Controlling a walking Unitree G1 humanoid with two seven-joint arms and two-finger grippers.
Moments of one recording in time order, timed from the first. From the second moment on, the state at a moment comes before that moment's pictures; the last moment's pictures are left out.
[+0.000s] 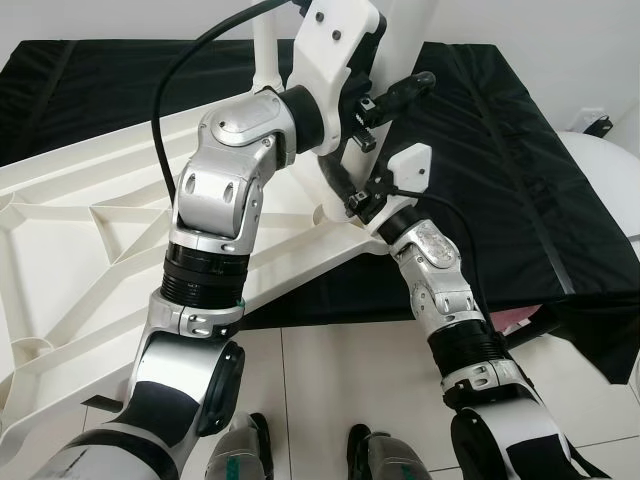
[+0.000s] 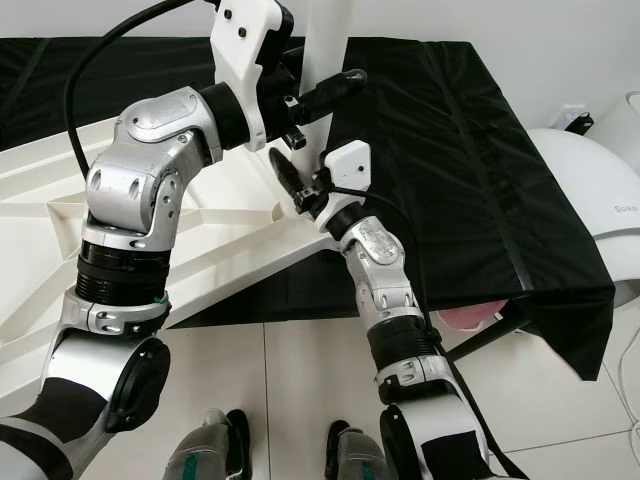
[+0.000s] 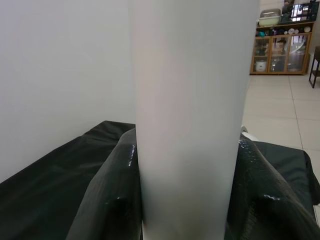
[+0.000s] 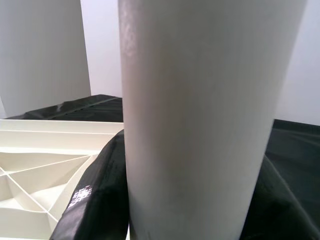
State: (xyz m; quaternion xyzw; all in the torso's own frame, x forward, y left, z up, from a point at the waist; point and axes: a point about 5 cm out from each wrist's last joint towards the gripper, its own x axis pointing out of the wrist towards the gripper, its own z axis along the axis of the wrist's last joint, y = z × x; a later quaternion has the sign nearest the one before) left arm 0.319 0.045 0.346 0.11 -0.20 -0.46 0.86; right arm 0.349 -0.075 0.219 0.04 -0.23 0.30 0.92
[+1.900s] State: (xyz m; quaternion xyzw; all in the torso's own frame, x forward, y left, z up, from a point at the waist) left arm 0.320 0.080 0.357 0.05 -0.21 -0.43 0.88; right arm 0.362 -0.116 0.226 0.04 -0.20 0.18 0.96
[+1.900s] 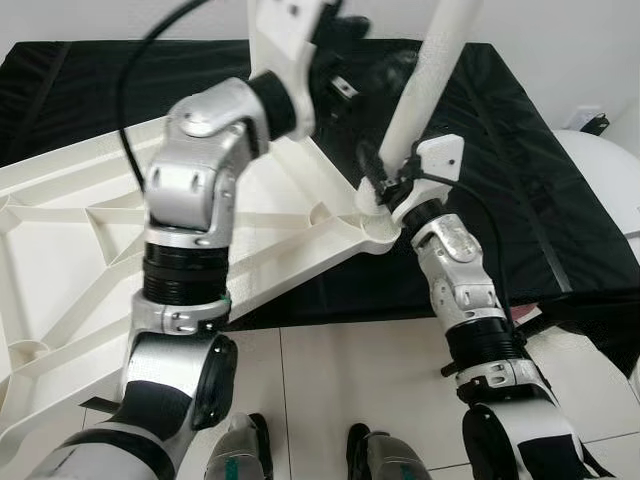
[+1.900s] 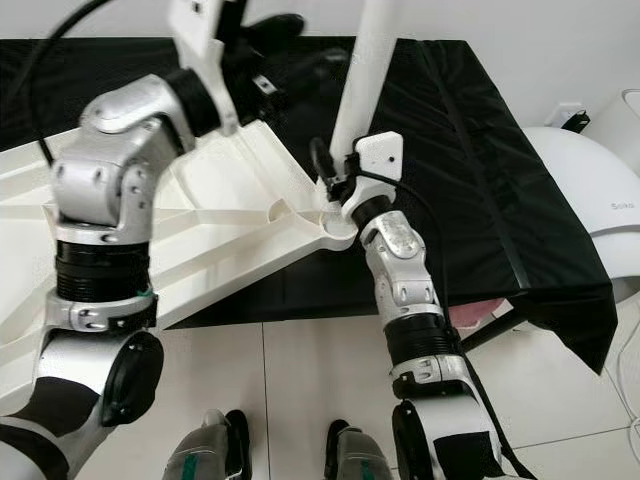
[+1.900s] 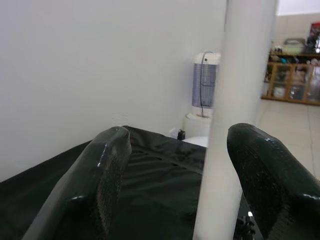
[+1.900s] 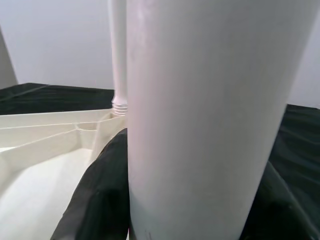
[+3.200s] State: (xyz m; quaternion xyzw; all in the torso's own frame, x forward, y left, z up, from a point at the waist) left arm 0.313 0.072 0.199 0.14 0.02 -0.36 0.92; right arm 0.348 -0.149 0.233 0.06 -0.21 0.19 0.96
